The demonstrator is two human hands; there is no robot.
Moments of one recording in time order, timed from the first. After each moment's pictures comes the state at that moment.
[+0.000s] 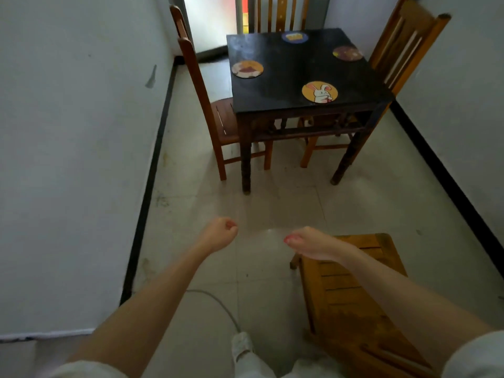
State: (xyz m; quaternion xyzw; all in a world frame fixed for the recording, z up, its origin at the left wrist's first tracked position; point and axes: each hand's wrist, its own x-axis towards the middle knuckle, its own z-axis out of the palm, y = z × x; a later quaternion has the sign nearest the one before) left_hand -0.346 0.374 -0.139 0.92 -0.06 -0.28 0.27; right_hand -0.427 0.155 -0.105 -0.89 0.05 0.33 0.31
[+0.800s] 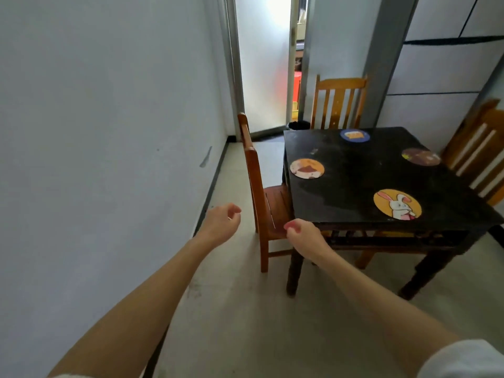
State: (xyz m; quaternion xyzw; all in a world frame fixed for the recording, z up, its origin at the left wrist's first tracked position) left_hand -0.013 0.437 -0.005 0.94 -0.09 -0.02 0.32; right_hand -0.040 0.242 -0.061 -0.88 0.09 0.03 0.46
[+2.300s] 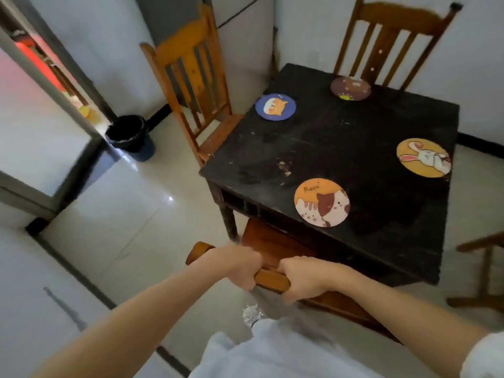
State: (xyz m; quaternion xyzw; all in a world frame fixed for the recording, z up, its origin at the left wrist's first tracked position) left_hand 0.696 0.330 -0.087 0.52 -0.72 -0.36 -0.27; right_hand 0.533 0.290 -0.103 -0.80 0.30 0.27 0.44
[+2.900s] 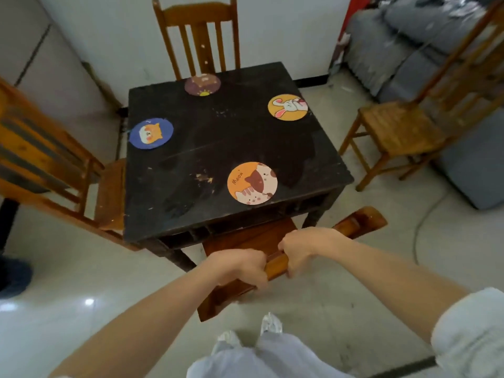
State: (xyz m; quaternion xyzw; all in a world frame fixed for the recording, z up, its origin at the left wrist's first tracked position) left_hand 0.696 0.289 -0.099 0.34 -0.75 -0.41 -0.39; right_hand 0.545 0.321 -0.111 -0.63 0.59 0.26 0.43
